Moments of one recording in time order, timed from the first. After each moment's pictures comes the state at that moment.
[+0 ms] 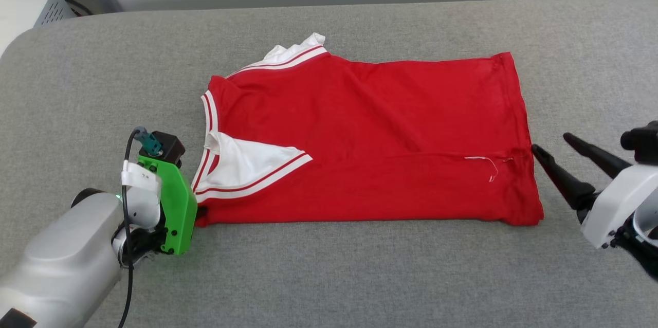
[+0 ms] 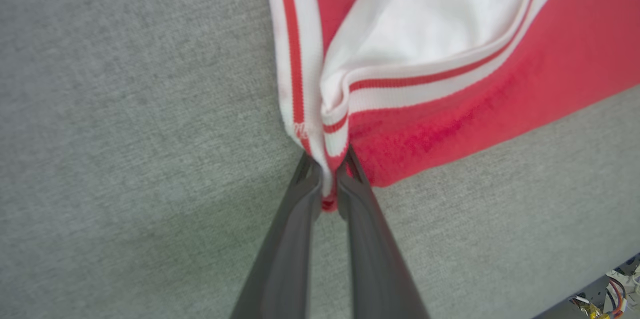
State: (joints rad) left arm -0.76 0.63 -1.07 0.61 -1.15 -0.13 0.46; right arm -0.37 -0.71 0.53 0.17 0.87 0.13 0.04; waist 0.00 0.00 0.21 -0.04
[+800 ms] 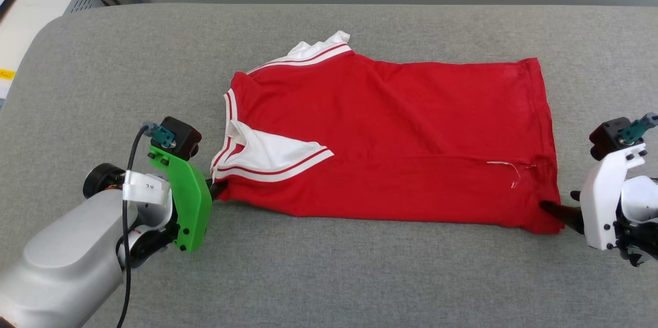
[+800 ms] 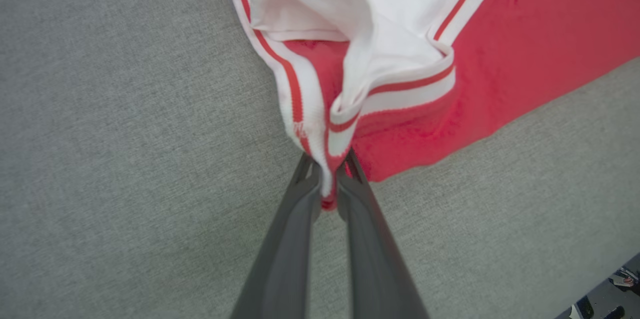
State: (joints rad) left arm -0.75 0.71 -1.08 0.36 -1.07 -0.07 0.32; right arm -0.48 -0.70 0.56 0.30 0.91 0.13 0.67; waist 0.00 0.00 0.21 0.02
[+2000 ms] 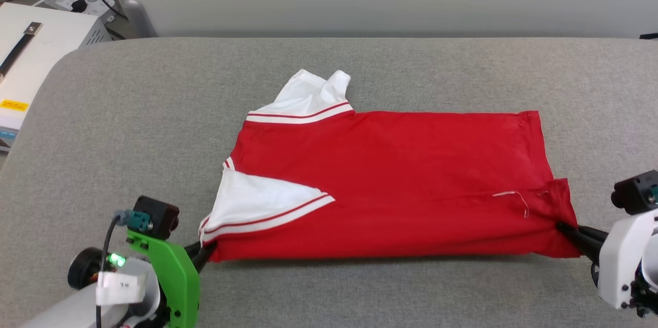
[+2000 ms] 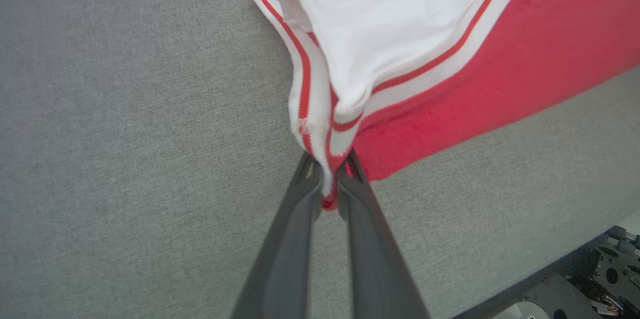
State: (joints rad) left arm -0.46 0.87 -1.04 0.04 -1.11 0.17 0.14; right arm -0.22 -0.77 0.50 0.13 0.90 0.13 0.35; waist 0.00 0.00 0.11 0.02
